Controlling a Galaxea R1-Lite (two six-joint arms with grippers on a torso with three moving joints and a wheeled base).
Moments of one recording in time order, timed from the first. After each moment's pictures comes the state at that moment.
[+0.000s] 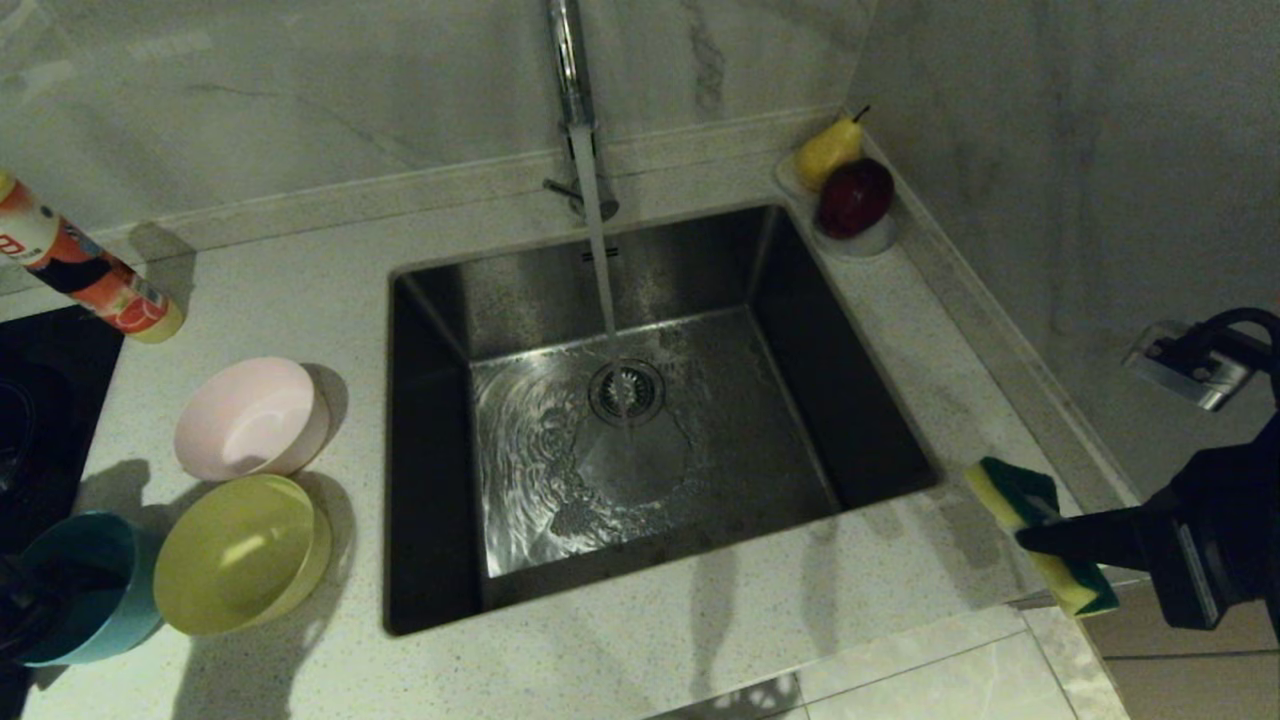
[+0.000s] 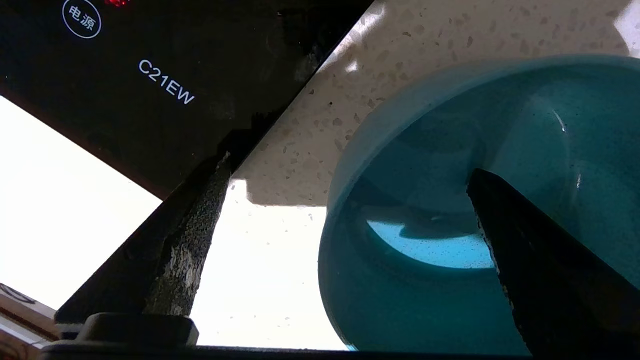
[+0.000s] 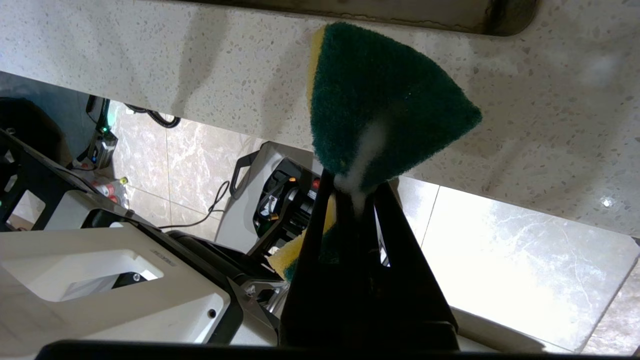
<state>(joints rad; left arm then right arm) 0.73 1.50 -0.64 -0.01 -0.26 -0.36 0.35 1.25 -1.01 0.42 0.21 0.05</state>
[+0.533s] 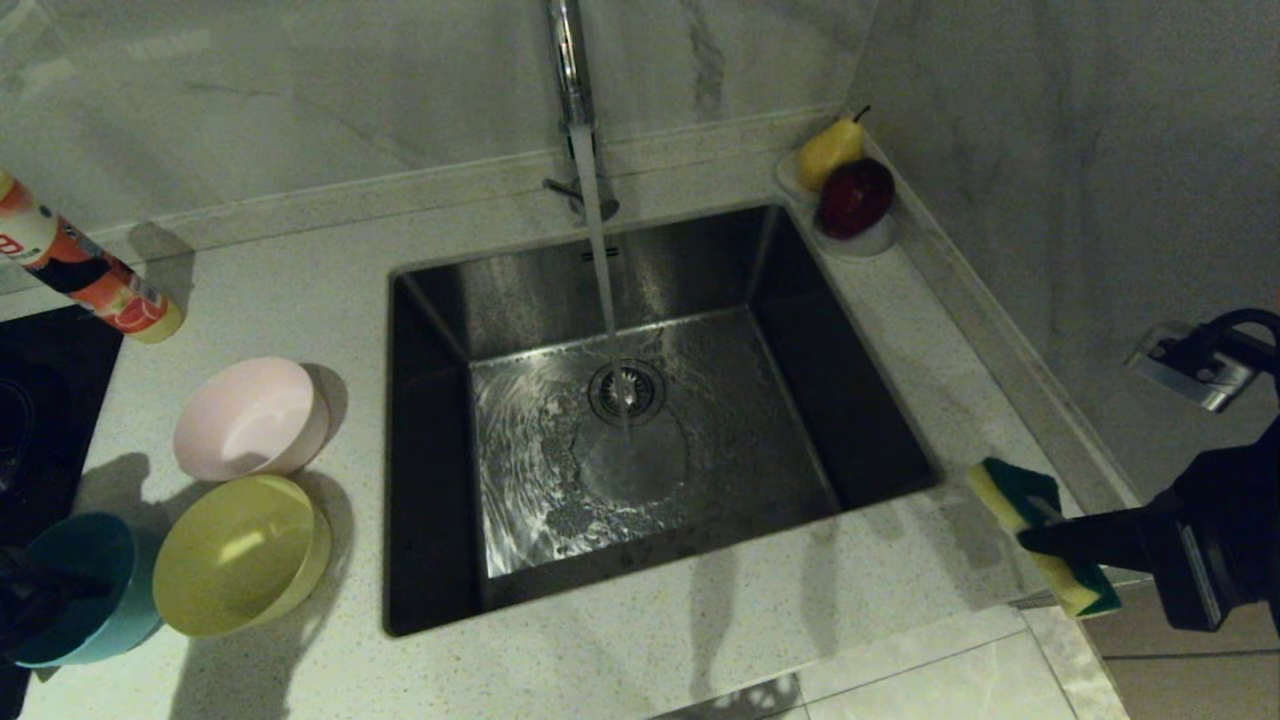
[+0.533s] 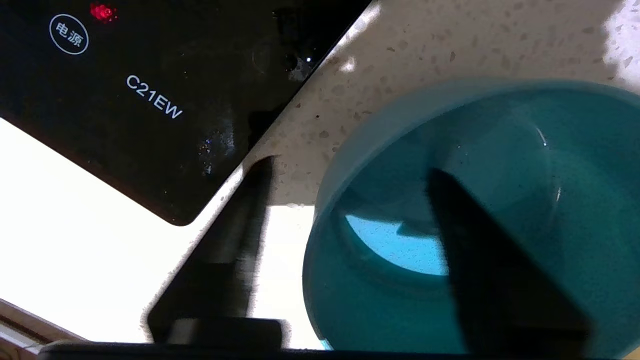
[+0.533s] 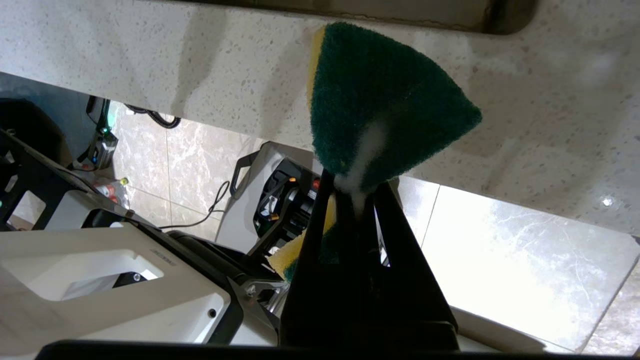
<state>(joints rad) 0.73 1.50 -0.67 0.00 -0.26 -0.37 0.35 1.25 -1.00 0.42 0.21 0.05</state>
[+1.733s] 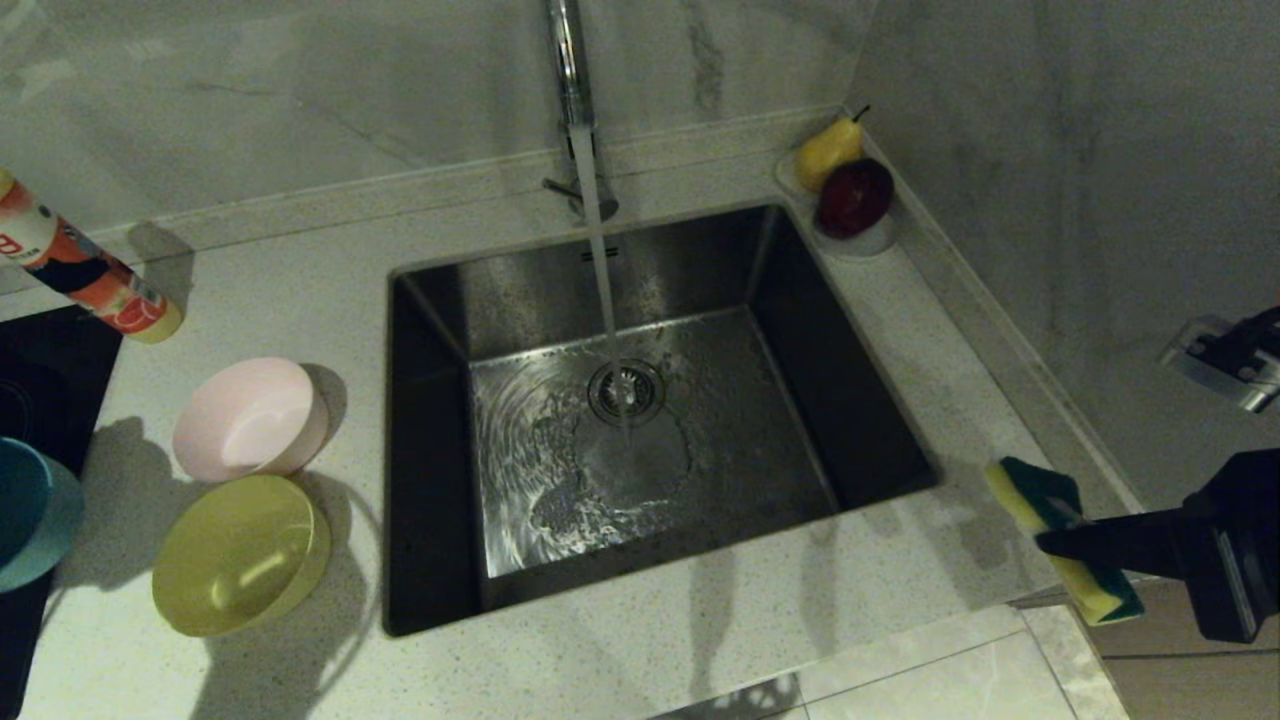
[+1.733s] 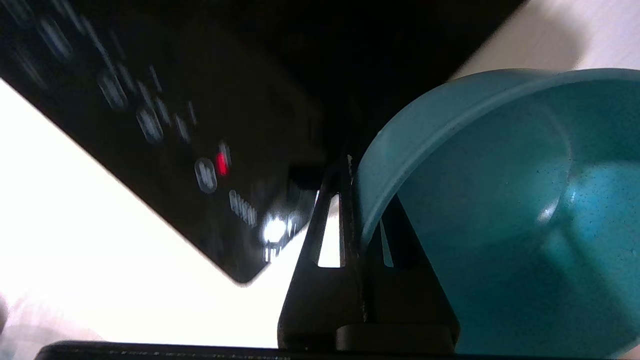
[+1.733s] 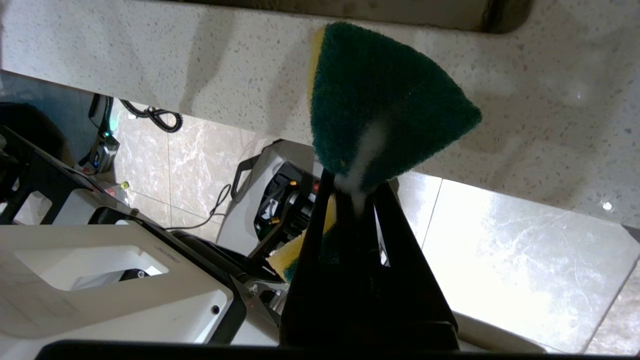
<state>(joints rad) 0.84 1.40 -0.81 0.01 -0.19 -0.36 0.35 1.21 -1.00 0.44 0.21 0.05</state>
